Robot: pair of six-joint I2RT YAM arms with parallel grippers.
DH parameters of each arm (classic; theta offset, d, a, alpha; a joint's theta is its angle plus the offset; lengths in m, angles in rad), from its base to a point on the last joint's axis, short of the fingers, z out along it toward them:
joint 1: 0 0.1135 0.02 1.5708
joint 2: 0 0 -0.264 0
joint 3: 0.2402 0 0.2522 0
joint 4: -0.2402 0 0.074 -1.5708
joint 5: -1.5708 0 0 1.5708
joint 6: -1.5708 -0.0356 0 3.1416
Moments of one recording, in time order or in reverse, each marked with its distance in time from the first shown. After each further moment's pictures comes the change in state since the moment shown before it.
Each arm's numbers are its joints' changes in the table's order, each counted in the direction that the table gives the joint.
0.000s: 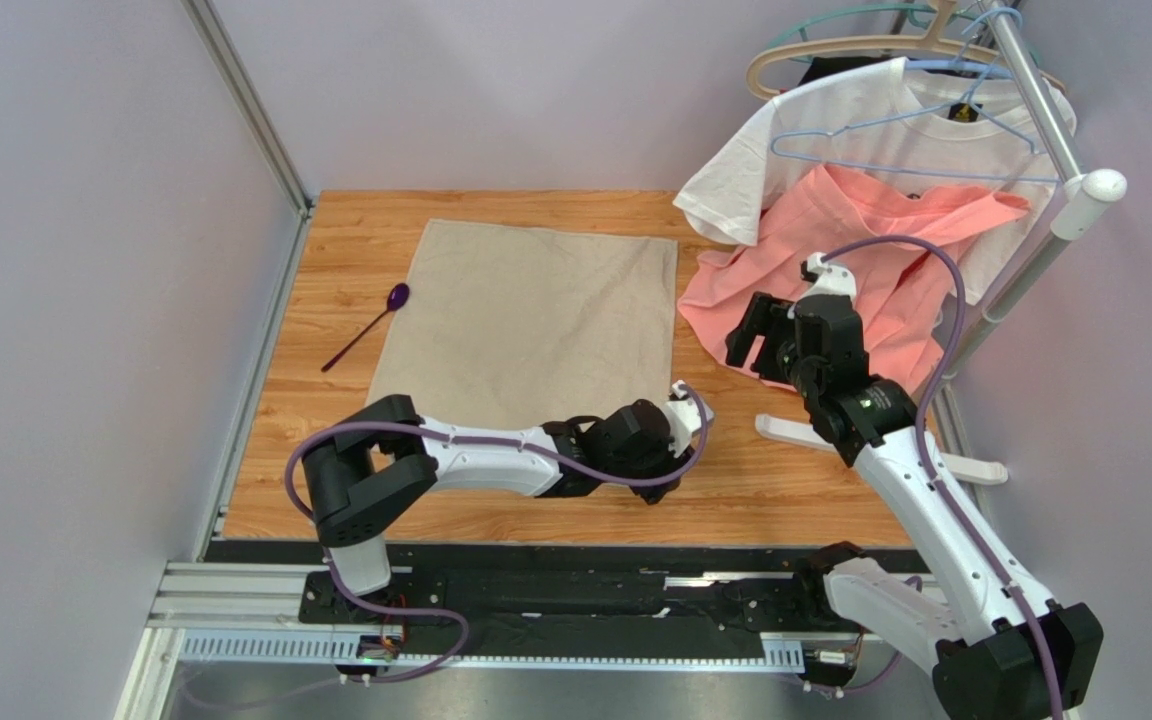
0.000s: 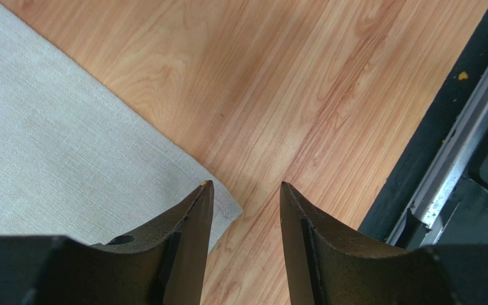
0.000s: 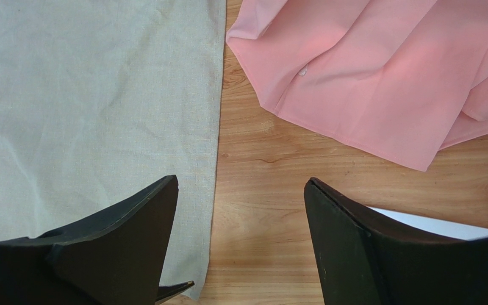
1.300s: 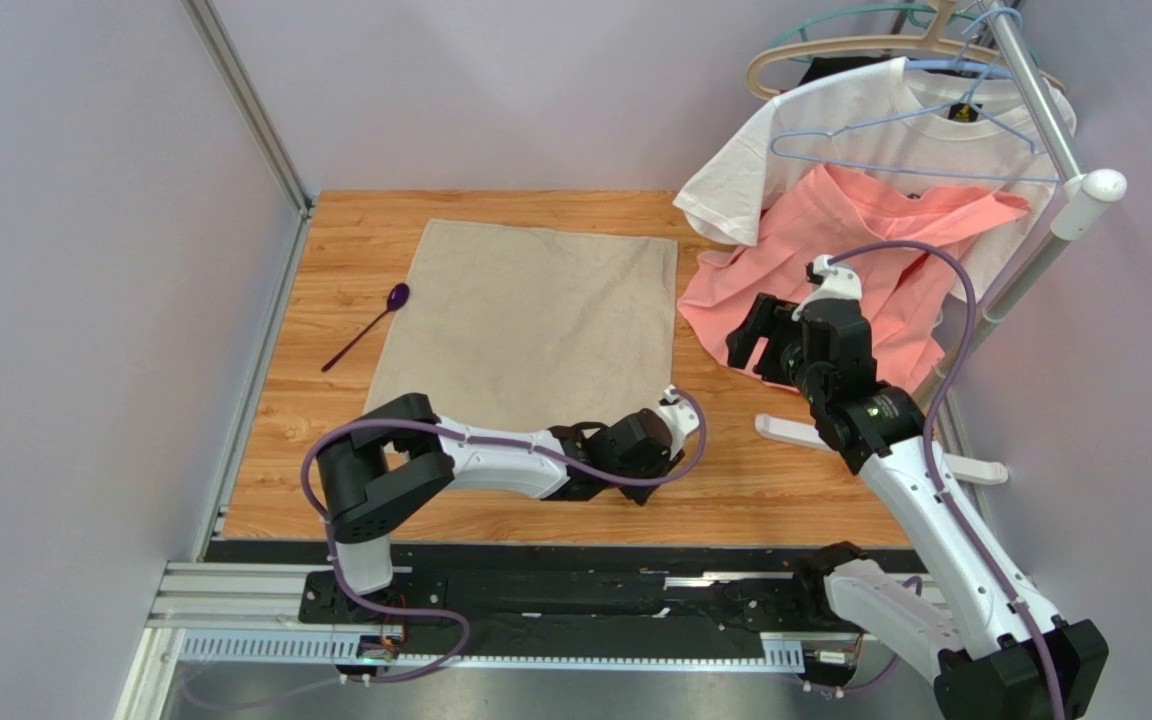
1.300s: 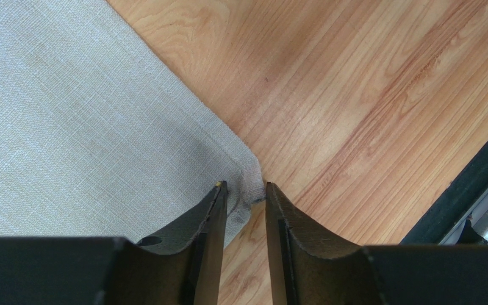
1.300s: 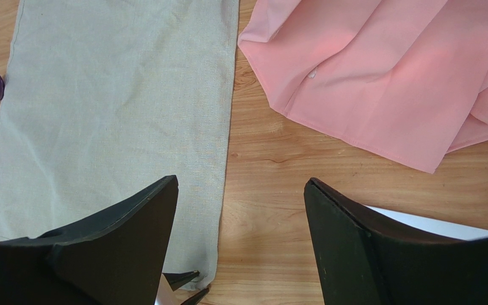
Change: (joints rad) left arm -0.014 -0.054 -0.002 -0.065 0.114 0.071; right arm -0.006 0.040 -0.008 0.002 0.031 -0.005
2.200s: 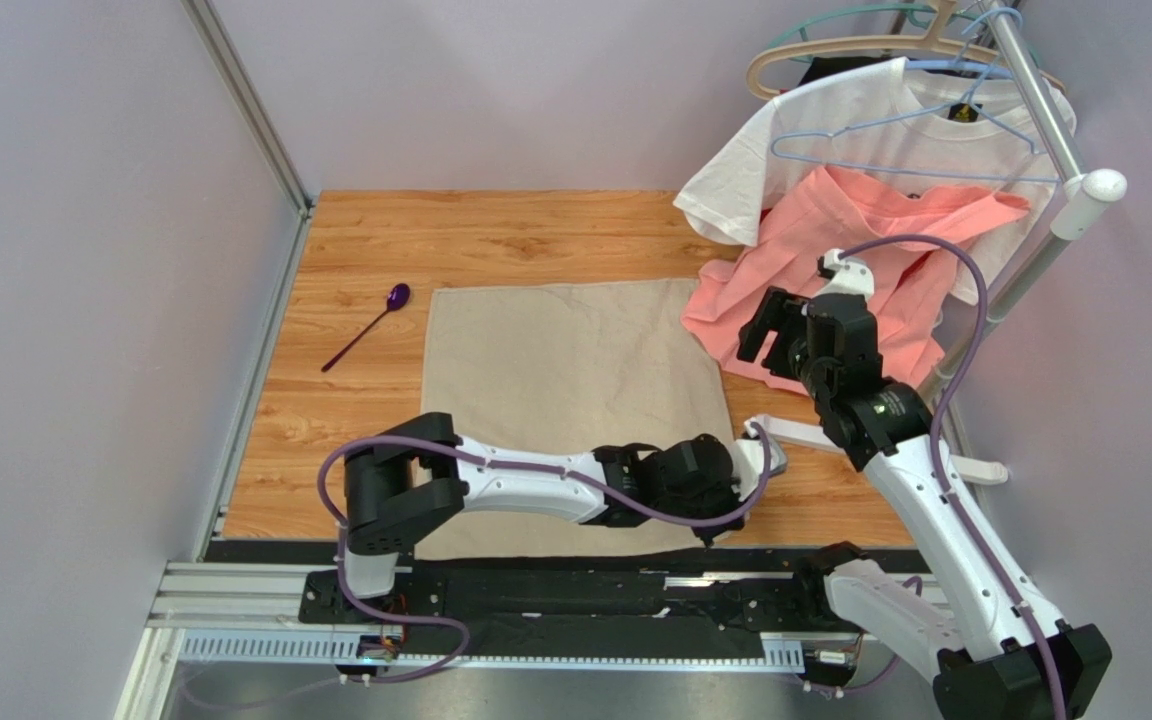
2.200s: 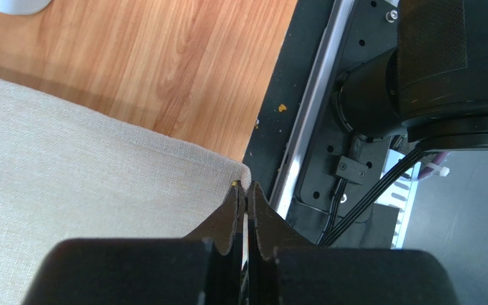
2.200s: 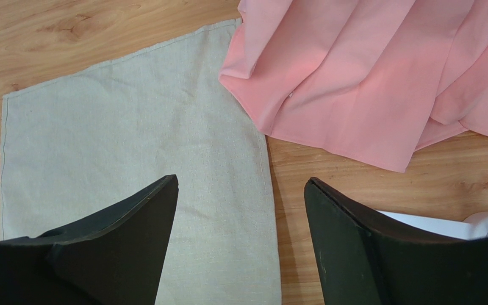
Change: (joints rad) left arm -0.165 -0.069 0.230 0.042 -0.209 0.005; right arm -0.005 -0.002 0.043 -0.043 -0.077 0.010
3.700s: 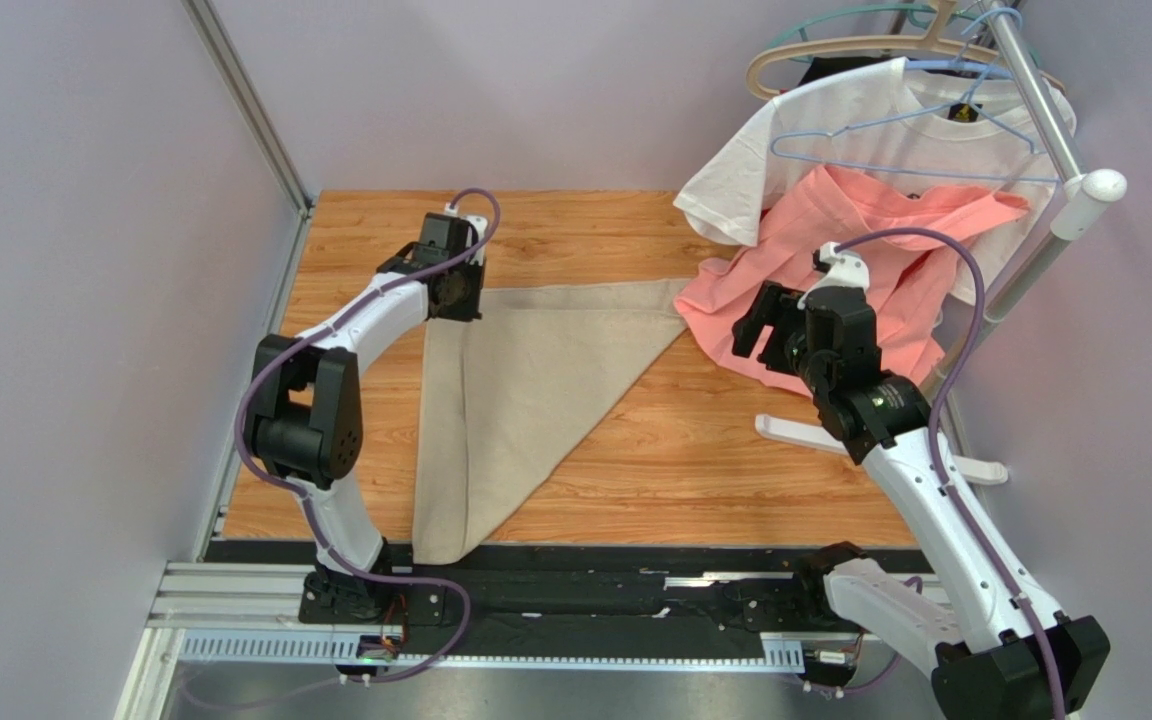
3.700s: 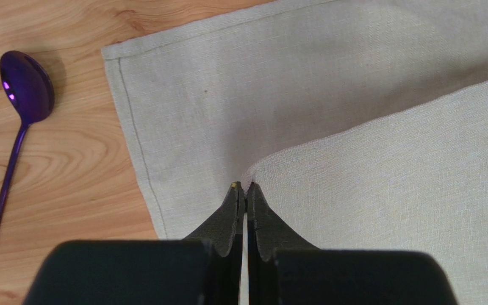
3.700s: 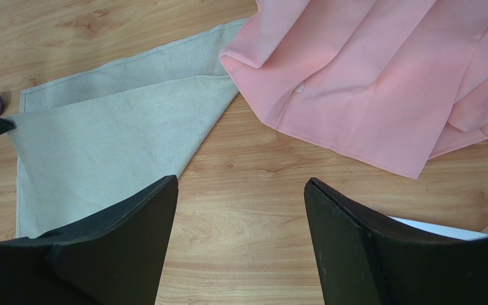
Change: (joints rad) left arm 1.084 0.098 0.103 -0.505 0.128 -0.205; right arm -0.002 -0.026 0.029 0.004 0.043 -0.005
